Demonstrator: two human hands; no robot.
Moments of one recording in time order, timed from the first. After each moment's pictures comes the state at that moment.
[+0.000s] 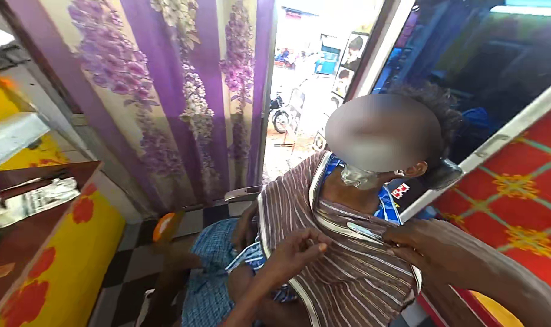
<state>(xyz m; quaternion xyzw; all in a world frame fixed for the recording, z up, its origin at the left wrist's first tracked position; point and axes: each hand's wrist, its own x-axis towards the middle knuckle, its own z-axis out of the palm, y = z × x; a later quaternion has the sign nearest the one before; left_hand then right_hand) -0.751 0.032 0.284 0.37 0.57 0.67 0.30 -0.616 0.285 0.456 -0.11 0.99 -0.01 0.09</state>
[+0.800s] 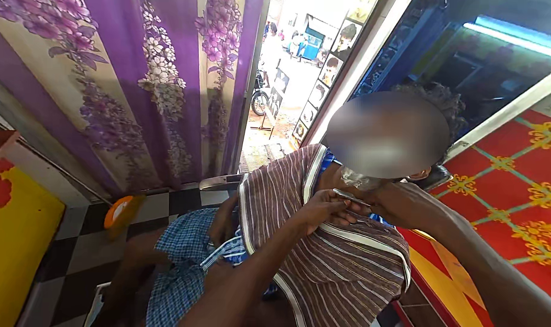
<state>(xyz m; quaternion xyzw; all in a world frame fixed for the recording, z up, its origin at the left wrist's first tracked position) -0.814 0.137 0.308 0.29 0.36 0.74 0.49 -0.716 0.273 0.467 0.05 0.95 0.19 0.23</state>
